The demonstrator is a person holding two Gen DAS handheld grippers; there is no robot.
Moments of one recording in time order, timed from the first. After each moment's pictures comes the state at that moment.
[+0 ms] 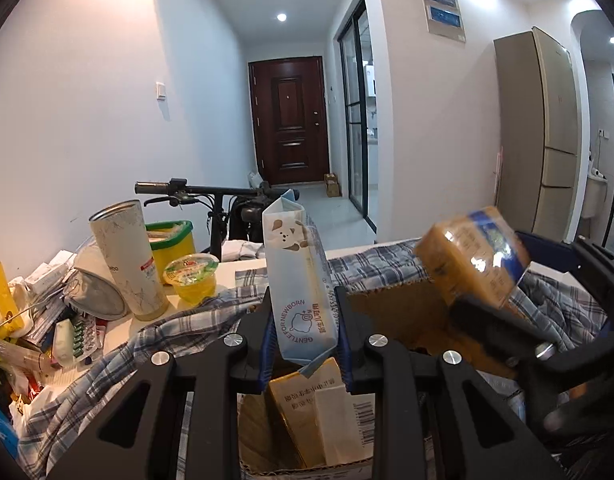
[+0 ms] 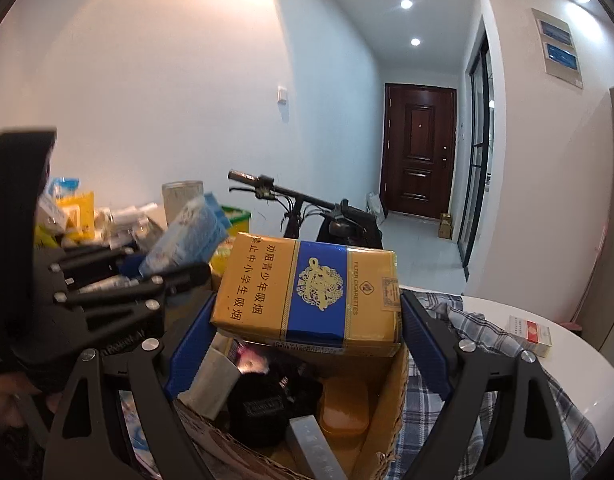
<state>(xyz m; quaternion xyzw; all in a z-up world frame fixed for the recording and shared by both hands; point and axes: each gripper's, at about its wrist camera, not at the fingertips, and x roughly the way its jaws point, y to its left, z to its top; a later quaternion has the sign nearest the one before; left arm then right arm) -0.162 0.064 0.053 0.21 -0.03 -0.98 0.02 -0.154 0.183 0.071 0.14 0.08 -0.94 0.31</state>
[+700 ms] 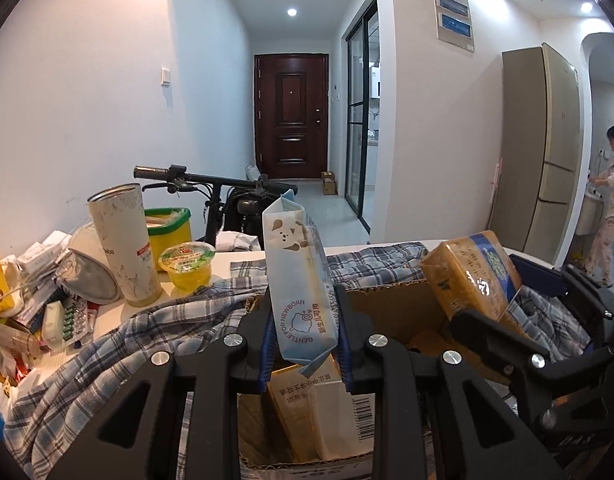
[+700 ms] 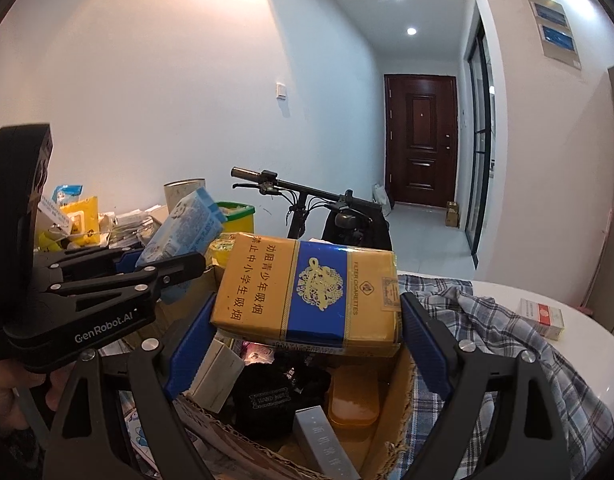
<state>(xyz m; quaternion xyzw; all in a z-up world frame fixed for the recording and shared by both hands) -0.159 0.055 0.052 0.22 0.01 -0.98 0.01 -0.157 0.190 0.064 0.16 0.04 -0.93 0.32</state>
